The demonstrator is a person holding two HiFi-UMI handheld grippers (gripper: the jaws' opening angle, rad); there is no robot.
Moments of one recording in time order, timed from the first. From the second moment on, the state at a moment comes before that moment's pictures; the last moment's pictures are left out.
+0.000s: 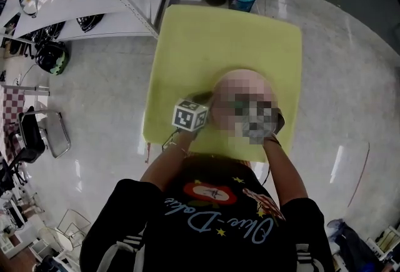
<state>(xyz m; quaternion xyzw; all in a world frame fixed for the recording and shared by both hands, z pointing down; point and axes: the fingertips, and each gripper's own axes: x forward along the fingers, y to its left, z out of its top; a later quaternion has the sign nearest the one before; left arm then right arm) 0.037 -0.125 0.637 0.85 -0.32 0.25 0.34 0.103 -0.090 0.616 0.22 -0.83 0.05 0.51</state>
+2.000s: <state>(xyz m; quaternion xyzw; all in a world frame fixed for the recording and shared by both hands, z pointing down) 0.033 -0.131 0.642 0.85 -0.32 0.26 0.33 0.094 -0.035 0.657 0.13 -0.80 0.12 0.57</state>
